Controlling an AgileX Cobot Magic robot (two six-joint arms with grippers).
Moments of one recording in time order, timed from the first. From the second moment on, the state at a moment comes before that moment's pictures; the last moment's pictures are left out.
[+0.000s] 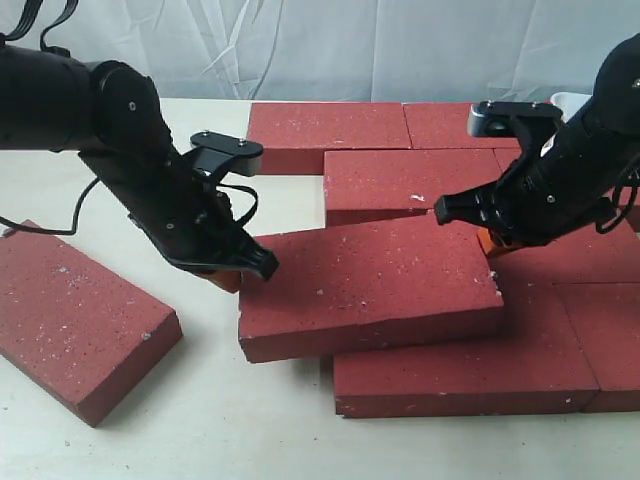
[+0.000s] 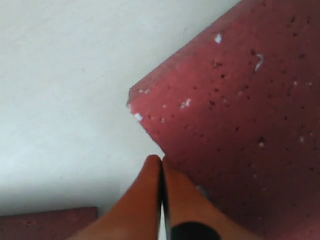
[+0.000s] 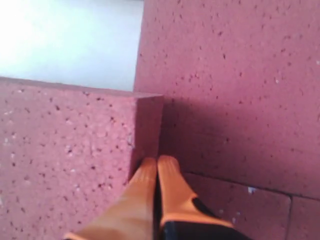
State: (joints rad) left arm -0.54 1.77 -1.09 -0.34 0.76 0.24; right arm 0.28 1.63 -0.98 0.26 0.73 -0.07
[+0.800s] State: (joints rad) left arm -0.31 1.84 -1.12 -0.17 0.70 0.20; right arm 0.45 1.91 -1.24 0.41 0.52 -0.18
